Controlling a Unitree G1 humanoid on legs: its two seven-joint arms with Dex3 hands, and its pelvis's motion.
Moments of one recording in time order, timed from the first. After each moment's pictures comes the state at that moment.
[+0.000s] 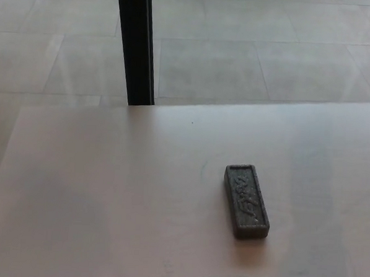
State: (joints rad) left_arm -0.15 0.45 0.60 0.81 -0.18 0.07 0.15; right_arm -0.82 -0.42 -0.22 0.41 0.22 0.12 -0.10
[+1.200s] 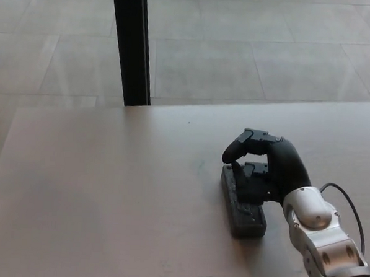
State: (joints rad) left_arm -0.14 0.46 0.56 0.80 -0.21 0.07 0.17; right_arm -0.60 -0.11 0.15 0.61 0.00 0.03 -0.02
